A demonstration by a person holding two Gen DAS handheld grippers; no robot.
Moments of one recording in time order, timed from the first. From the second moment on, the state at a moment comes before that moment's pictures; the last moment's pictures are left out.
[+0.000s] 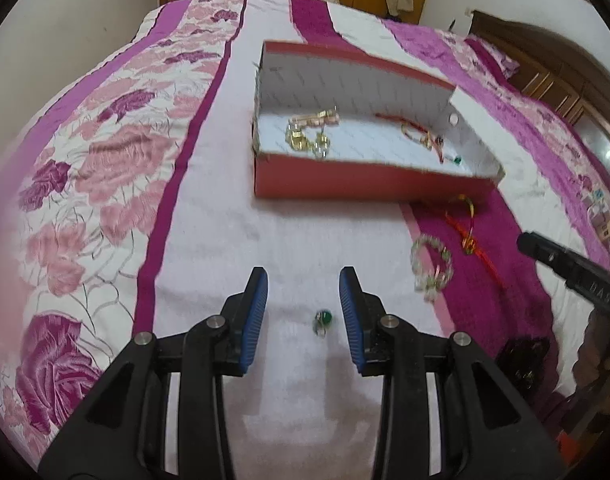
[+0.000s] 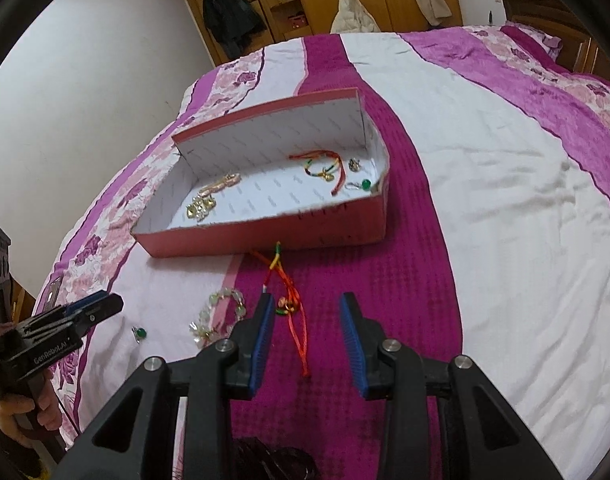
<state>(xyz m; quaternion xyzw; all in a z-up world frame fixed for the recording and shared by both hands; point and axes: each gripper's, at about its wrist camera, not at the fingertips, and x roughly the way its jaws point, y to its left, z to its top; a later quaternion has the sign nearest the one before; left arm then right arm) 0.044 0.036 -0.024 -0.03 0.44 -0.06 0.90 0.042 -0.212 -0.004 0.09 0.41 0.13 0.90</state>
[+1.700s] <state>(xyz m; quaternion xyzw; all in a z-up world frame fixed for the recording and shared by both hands) 0.045 0.041 -0.026 -0.08 0.44 -0.08 0.89 0.092 -0.166 -0.042 0.02 0.47 0.16 0.87</state>
